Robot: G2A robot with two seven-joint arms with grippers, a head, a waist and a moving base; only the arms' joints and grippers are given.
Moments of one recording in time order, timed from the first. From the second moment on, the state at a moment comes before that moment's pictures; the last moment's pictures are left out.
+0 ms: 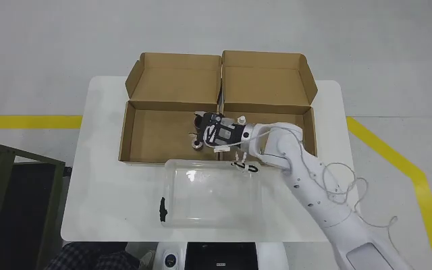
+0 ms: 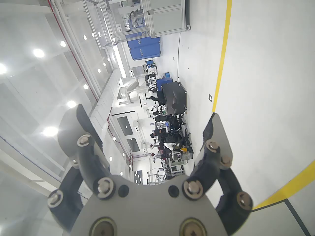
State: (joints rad) left arm -0.01 -0.37 -0.75 -1.25 2.03 -0.40 0.22; right arm -0.89 -1.32 0.96 -1.63 -1.32 -0.68 0.35
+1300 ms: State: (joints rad) left arm -0.01 -0.37 -0.75 -1.25 2.03 -0.40 0.22; right arm -1.82 -1.17 1.81 -2.22 -1.43 -0.66 0.25
